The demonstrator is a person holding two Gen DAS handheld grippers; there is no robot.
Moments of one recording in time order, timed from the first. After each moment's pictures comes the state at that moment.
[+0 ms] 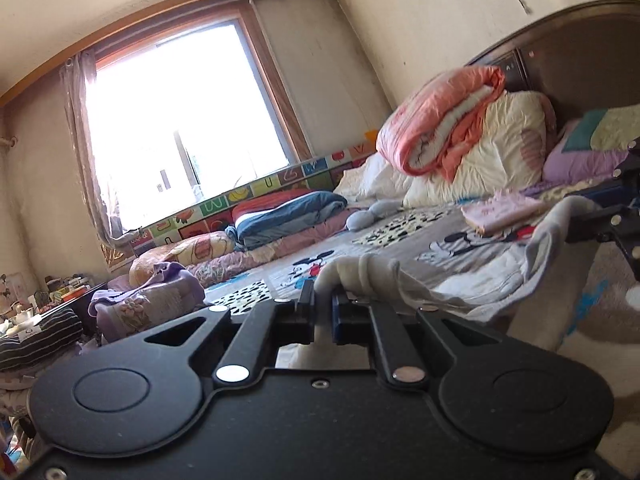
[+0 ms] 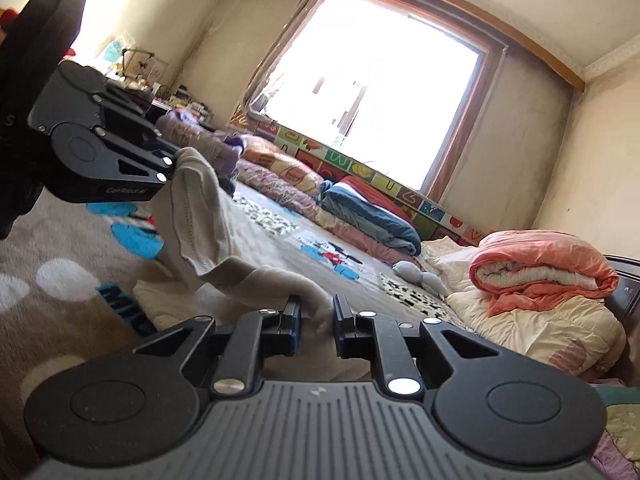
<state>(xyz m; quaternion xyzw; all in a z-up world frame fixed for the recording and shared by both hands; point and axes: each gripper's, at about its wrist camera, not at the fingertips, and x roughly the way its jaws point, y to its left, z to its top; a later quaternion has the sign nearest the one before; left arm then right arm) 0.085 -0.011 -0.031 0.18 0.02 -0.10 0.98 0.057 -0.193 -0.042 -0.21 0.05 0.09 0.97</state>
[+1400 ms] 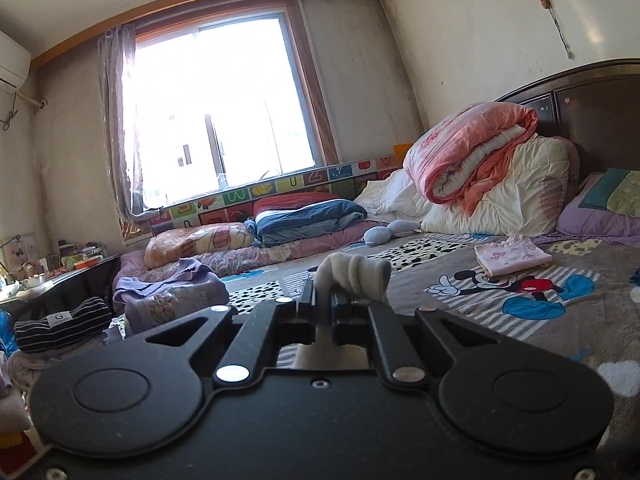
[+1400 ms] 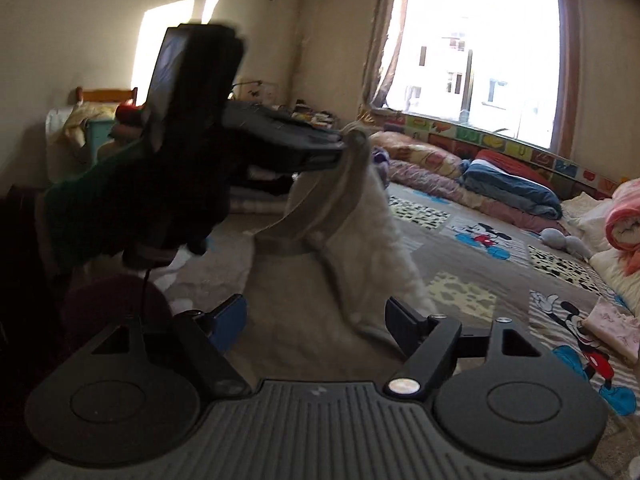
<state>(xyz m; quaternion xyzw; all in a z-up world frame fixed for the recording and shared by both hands) 0.064 0.002 0.024 0.11 0.04 -0.08 0.99 -0.025 -0.145 -0.007 -0.16 0.17 0.33 0.92</state>
